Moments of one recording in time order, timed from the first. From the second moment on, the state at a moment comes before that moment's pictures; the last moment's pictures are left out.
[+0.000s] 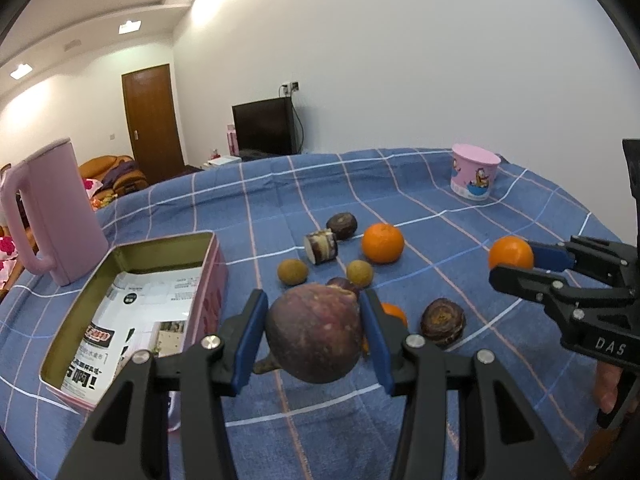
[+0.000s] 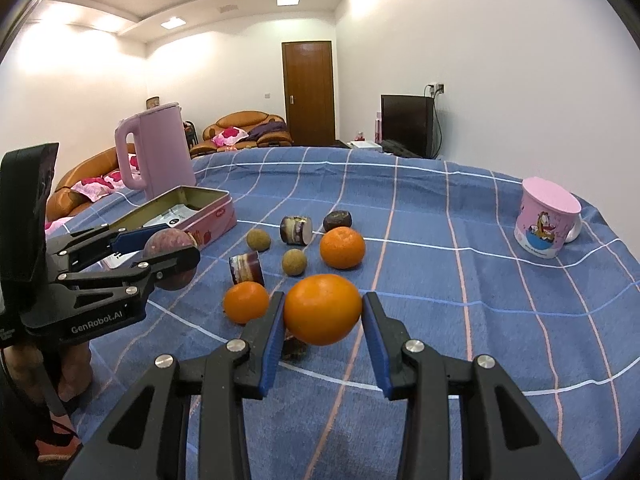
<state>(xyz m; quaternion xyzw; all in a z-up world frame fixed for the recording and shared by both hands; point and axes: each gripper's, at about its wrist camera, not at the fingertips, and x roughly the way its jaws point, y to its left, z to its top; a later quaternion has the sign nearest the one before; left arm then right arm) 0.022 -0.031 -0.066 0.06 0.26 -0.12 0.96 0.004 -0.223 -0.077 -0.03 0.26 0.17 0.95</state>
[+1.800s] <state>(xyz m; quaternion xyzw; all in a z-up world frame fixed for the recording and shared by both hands) 0.011 -0.024 -0.052 0.07 0.20 -0.08 0.98 0.003 -0.205 -0.067 -0.06 0.20 0.17 0.96</state>
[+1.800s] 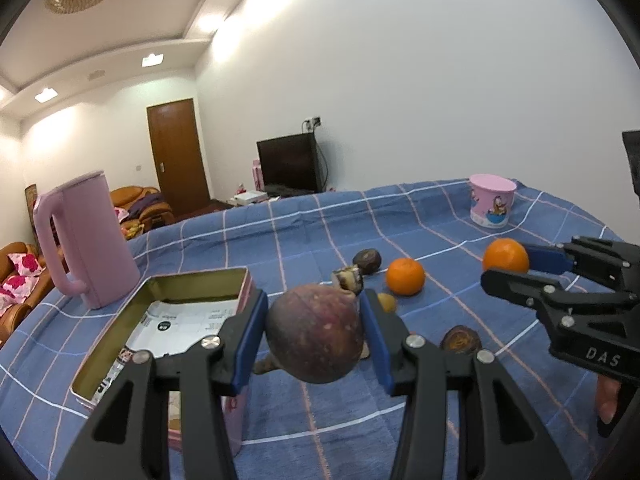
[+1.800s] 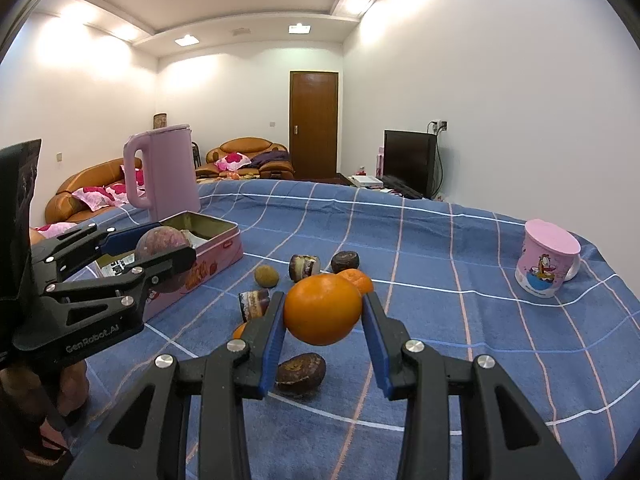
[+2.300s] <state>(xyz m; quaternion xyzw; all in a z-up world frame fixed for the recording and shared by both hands) 0.032 0.035 -0.047 0.04 0.24 -0.02 0.97 0.031 -0.146 -0.043 -0.09 0.20 0.23 0.95</state>
